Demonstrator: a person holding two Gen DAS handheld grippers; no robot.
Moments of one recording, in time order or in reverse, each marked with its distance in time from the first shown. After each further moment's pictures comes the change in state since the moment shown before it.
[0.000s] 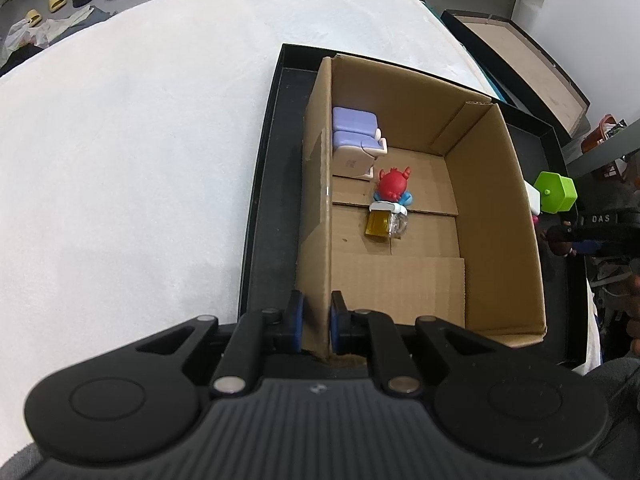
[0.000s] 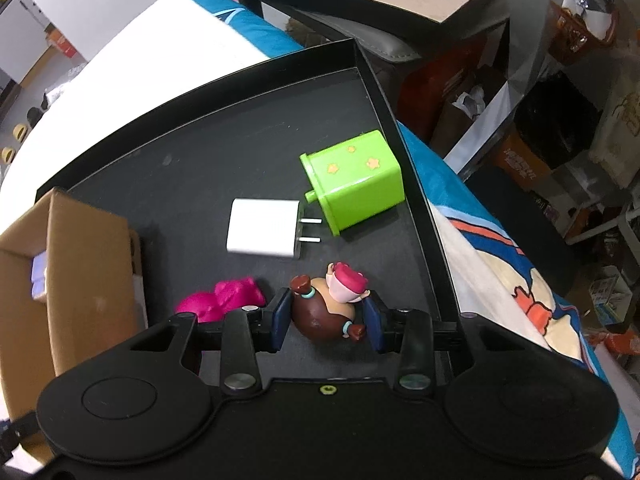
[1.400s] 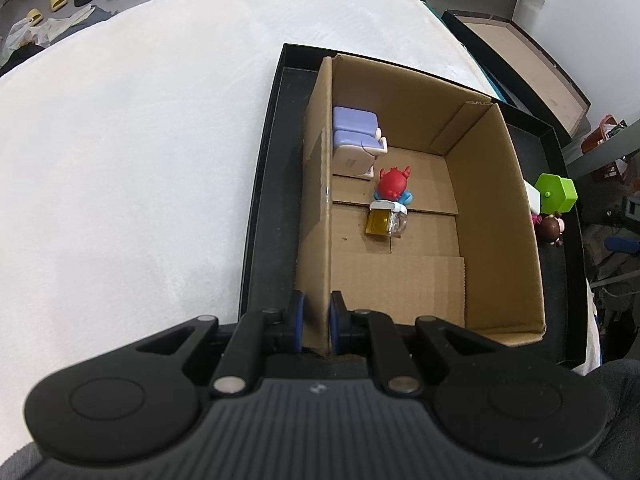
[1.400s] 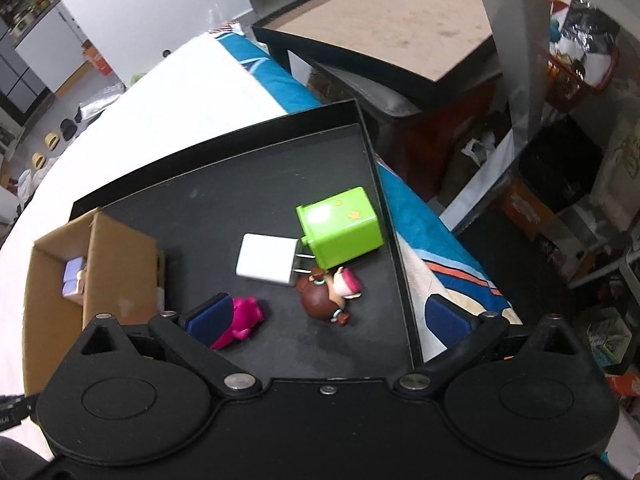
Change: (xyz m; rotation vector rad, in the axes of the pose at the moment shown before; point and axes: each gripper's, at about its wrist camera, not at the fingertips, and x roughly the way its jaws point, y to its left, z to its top) left arm 0.000 0.002 0.000 -0.004 0.005 0.000; right arm -0.035 -0.026 0.005 -0.055 -0.112 0.079
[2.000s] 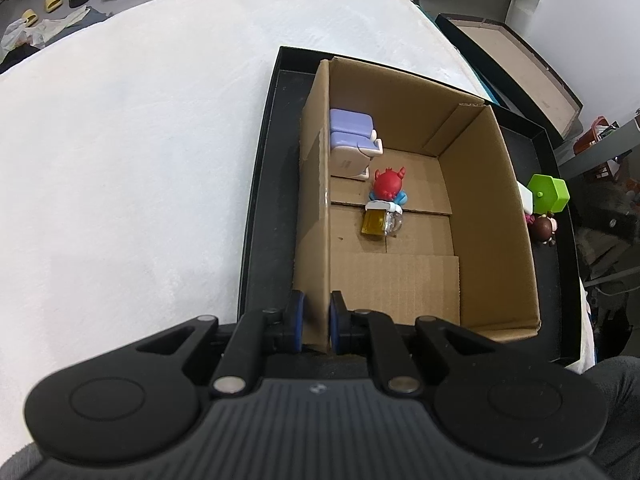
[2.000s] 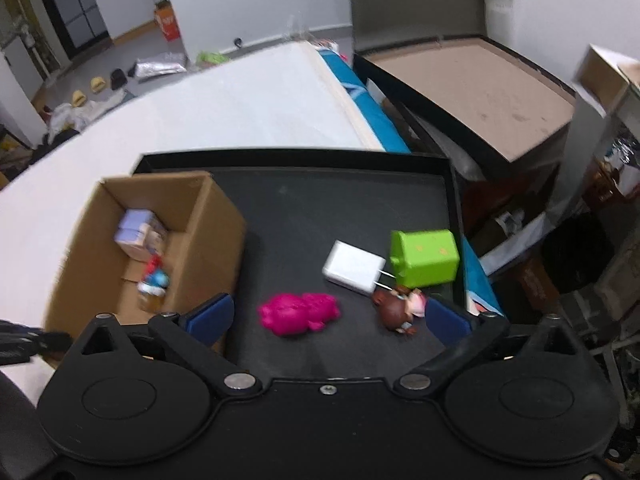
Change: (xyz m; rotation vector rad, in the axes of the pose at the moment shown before) left arm -0.004 0.004 -0.003 0.003 -0.012 -0.028; right arm -0.038 0.078 -0.022 -0.292 -0.088 -0.022
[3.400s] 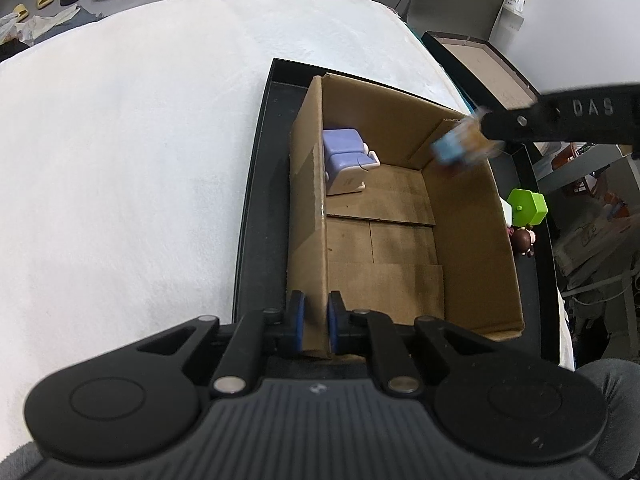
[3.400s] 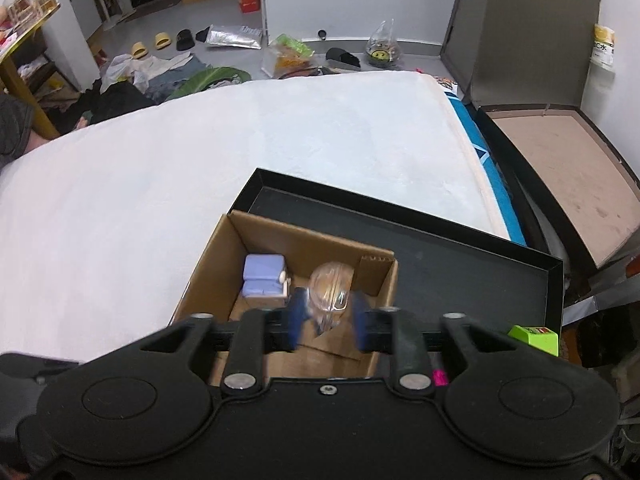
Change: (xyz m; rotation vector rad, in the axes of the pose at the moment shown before) left arm -0.008 0.013 -0.002 -0.016 -0.041 -0.085; right arm -0.002 0.144 0.067 -0.224 0.016 0.063
